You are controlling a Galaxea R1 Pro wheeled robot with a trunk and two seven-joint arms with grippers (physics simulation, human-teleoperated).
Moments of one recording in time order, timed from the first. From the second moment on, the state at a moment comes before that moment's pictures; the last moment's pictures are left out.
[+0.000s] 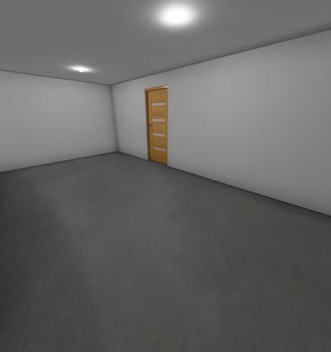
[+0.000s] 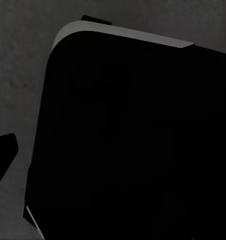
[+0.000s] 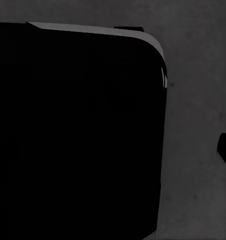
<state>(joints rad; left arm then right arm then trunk) 0.00 -0.02 0.03 -0.04 0.22 -0.05 0.00 0.00 0.00 0.01 0.00 0.01 -0.13 -0.01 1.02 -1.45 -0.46</state>
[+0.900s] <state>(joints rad) 0.00 -0.02 0.03 -0.04 0.22 -0.05 0.00 0.00 0.00 0.01 0.00 0.01 -0.13 -0.01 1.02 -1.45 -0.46</state>
